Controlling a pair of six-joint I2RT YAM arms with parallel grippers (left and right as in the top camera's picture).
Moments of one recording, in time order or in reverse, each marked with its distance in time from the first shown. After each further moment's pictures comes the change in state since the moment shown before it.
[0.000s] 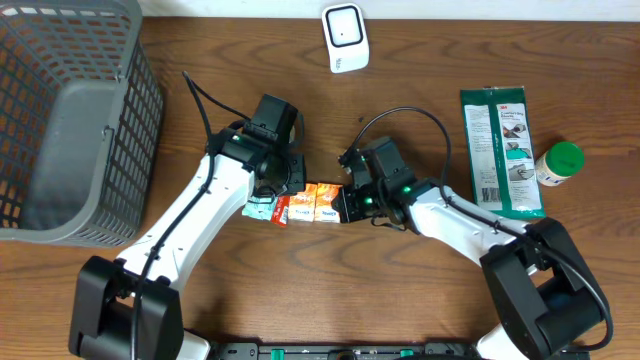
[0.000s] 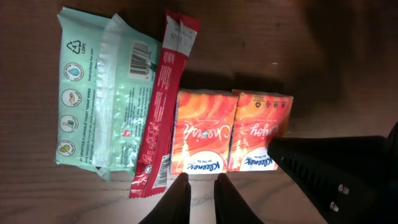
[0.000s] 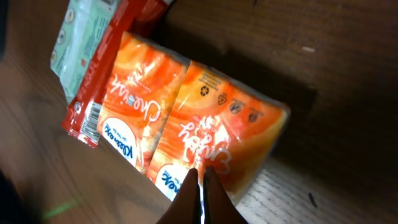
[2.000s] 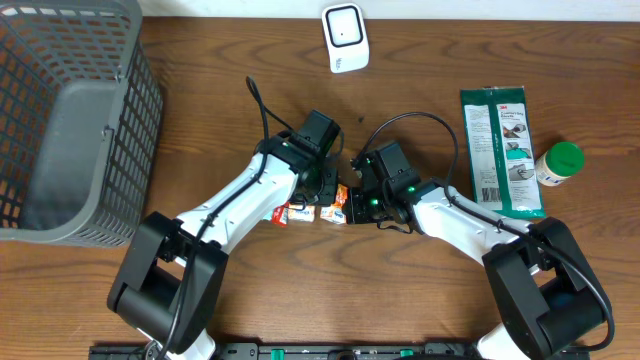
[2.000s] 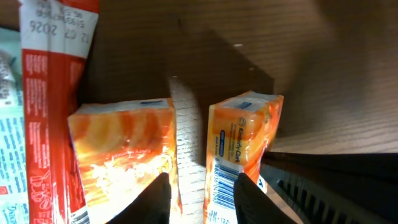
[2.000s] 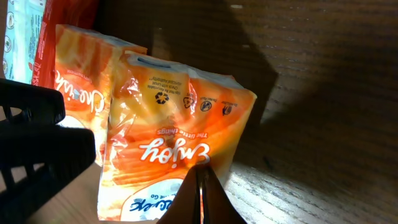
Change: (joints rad) left arm -0.143 0.172 0.000 0.135 0.000 0.000; right arm -0.022 -0.002 -0.015 -0.068 0.044 0.097
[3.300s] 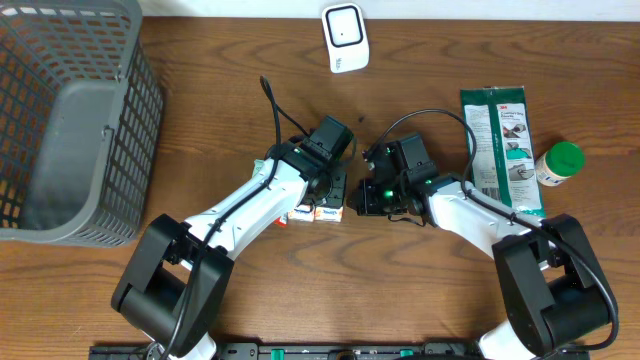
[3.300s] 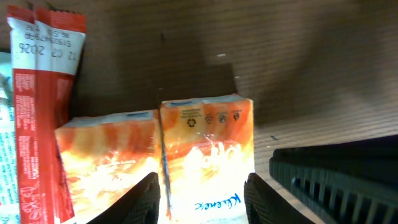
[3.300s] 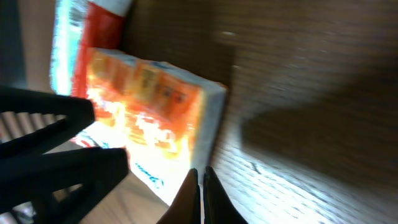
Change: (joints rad) left arm -0.053 0.001 0.000 0.035 -0.087 0.000; right arm -0.103 0.000 -0.012 0.054 -0.175 -0.028
